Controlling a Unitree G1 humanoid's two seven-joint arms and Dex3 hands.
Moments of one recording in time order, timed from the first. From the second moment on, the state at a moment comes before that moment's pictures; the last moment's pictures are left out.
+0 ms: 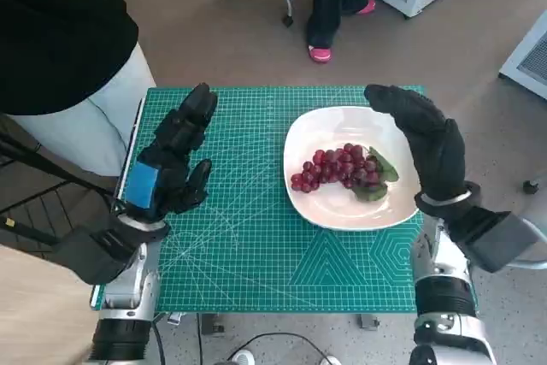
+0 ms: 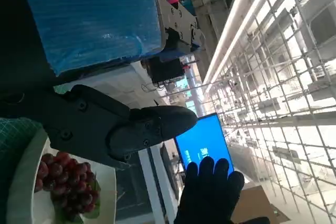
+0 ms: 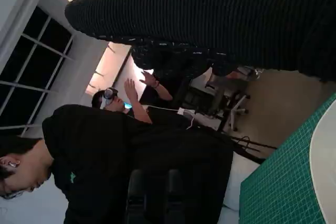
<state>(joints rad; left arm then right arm) -0.35 0.18 0.13 0.24 -0.24 -0.47 -0.38 -0.76 -0.16 -0.21 0.90 0.32 -0.92 0.68</state>
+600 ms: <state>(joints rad) -0.34 0.18 0.14 0.23 -0.29 -0.46 -0.40 -0.76 -0.16 -0.21 0.90 0.32 -0.92 0.68</state>
